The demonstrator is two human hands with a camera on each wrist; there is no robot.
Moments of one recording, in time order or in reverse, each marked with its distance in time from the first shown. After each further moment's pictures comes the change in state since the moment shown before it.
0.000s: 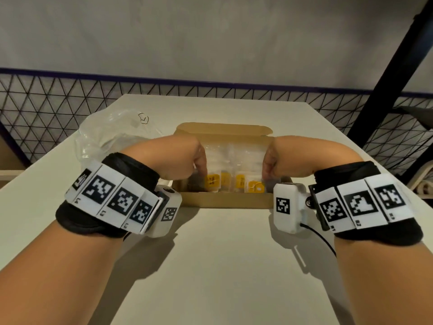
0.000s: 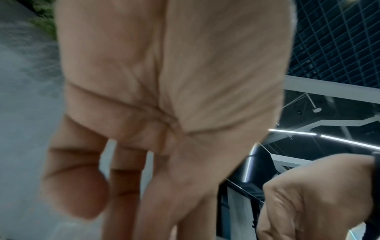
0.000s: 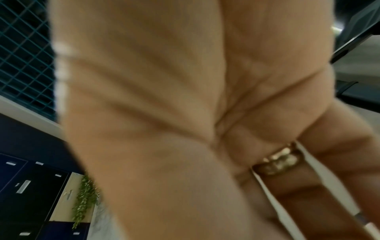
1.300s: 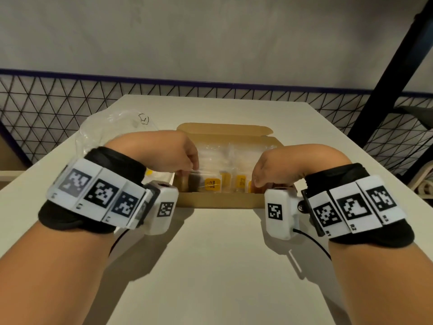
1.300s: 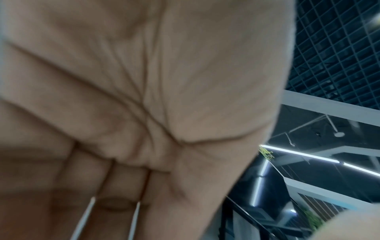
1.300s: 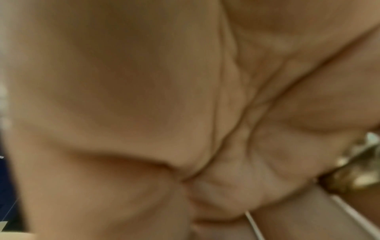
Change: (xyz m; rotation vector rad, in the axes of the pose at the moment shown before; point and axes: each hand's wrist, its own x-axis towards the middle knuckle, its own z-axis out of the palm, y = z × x) left_hand -0.012 0.005 -0.017 -0.179 -0.080 -0.205; right_hand 0.001 -0.017 0.006 0.062 -0.202 0.069
